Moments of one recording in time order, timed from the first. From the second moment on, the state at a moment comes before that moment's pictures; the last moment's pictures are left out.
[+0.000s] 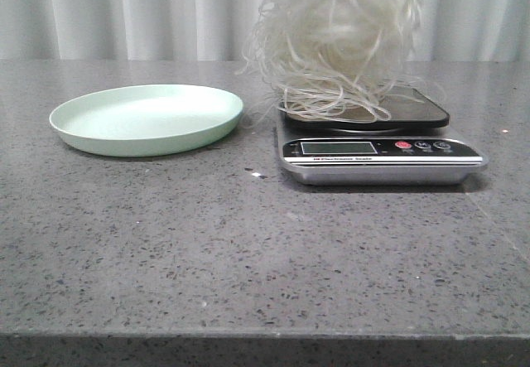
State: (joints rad) left arm -0.61 1.94 -1.97 -0.44 0.92 0.24; right arm 0.01 -0.01 0.03 0.06 0.07 0.01
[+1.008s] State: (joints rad) left arm -0.66 1.99 -1.97 -0.35 1.04 0.24; right arm 0.01 -0.01 0.03 0.06 0.07 0.01
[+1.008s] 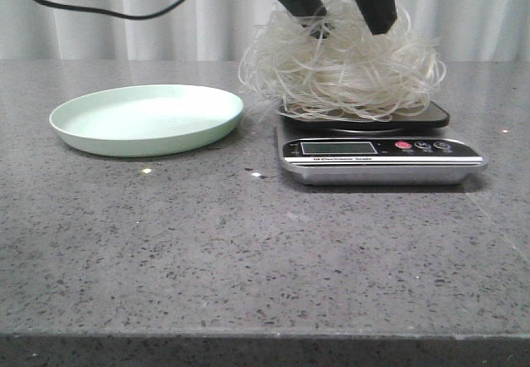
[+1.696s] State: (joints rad) left arm -0.66 1.63 -1.96 0.03 1.16 0.15; right arm 0.01 -0.01 0.03 0.06 0.07 0.01
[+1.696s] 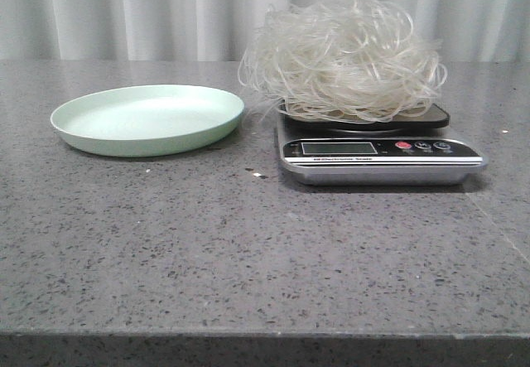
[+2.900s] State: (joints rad) left arm -0.66 0.25 -0.54 0.25 0.56 -0.21; right arm 0.01 -0.01 0.03 0.06 0.01 0.01
